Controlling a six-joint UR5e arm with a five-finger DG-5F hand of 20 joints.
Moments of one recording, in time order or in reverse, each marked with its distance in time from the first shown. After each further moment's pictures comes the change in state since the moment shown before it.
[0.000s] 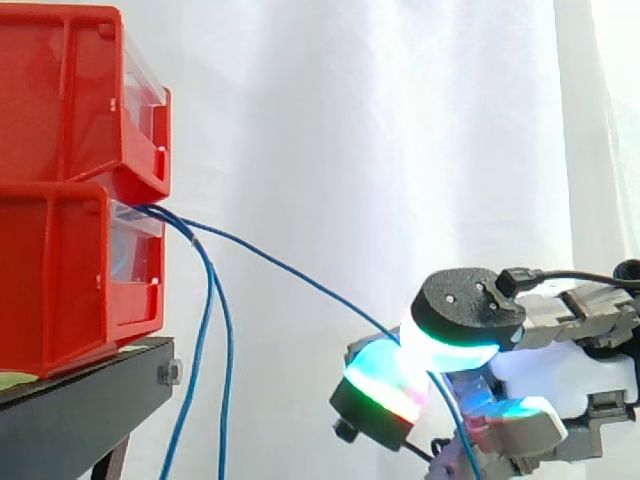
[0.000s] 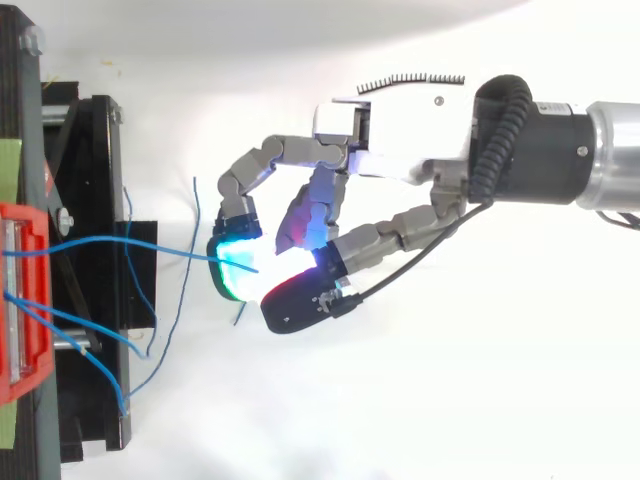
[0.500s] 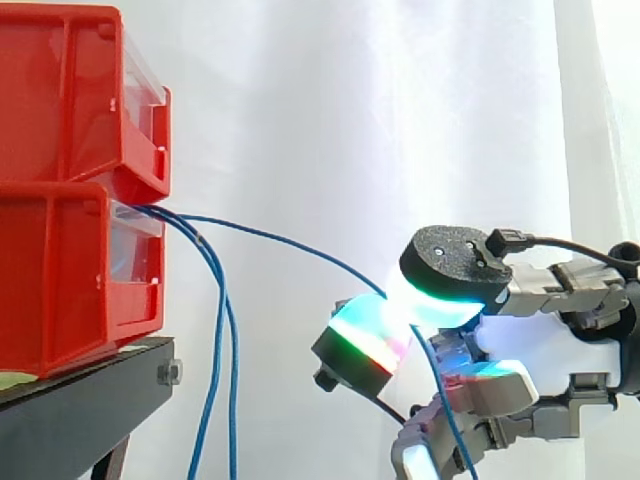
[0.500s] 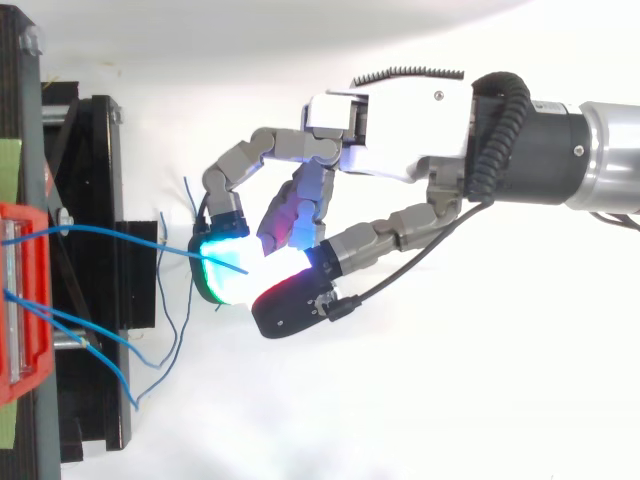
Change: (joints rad) arm 0.000 0.000 -0.015 0.101 0.004 -0.005
